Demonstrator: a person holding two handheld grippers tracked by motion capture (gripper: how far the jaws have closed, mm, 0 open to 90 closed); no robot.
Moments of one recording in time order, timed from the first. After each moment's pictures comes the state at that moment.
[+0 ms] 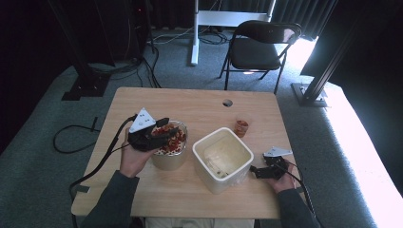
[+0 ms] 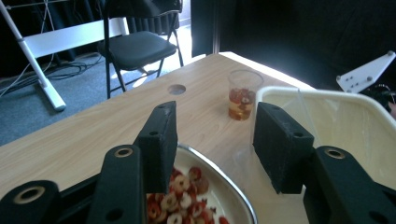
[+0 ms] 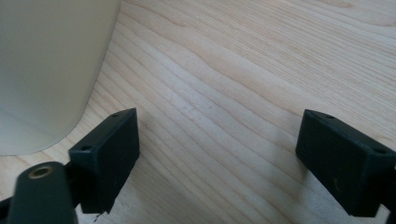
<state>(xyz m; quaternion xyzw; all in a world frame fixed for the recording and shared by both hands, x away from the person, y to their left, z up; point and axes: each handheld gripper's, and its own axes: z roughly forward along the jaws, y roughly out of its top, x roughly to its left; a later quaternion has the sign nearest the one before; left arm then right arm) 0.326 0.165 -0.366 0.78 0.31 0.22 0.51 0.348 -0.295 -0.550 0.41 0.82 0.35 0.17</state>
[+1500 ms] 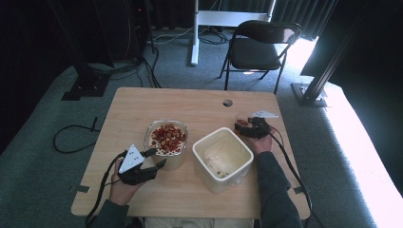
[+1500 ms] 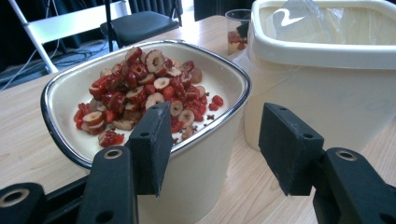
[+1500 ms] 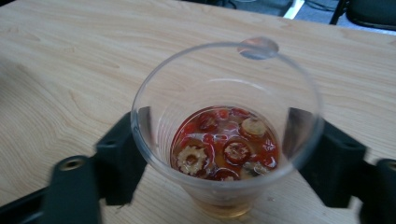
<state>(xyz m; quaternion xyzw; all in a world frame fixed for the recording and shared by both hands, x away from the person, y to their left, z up) 0.276 0.198 -0.447 0.78 0.30 0.23 0.49 0.473 -0.248 -0.511 0.46 0.75 0.44 0.20</state>
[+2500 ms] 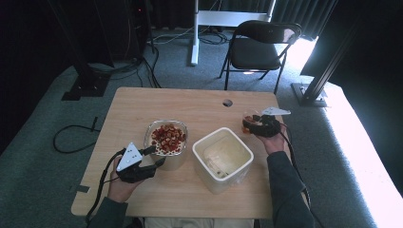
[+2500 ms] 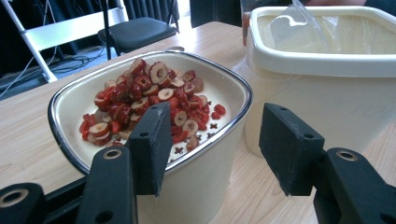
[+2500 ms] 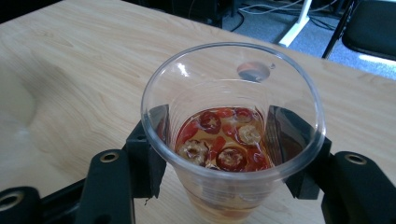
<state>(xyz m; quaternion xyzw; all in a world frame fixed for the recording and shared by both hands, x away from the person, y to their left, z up) 0.281 0.200 -0.442 0.78 0.29 0.23 0.50 0.447 -0.269 -0.460 0.42 0.76 0.45 0.21</state>
